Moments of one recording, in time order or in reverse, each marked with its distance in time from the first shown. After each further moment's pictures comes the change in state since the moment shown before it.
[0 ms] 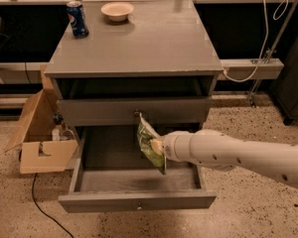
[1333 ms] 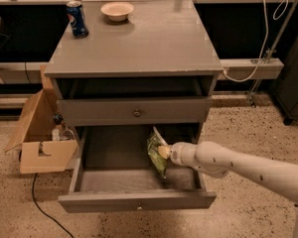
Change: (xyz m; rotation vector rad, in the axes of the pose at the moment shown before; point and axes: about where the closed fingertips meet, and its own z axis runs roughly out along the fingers) arm 0.078 -0.093 0.111 -0.041 -0.037 0.247
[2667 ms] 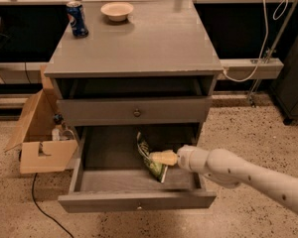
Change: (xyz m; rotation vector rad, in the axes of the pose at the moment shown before) arm 0.001 0.011 -0.044 -0.020 -0.061 -0.010
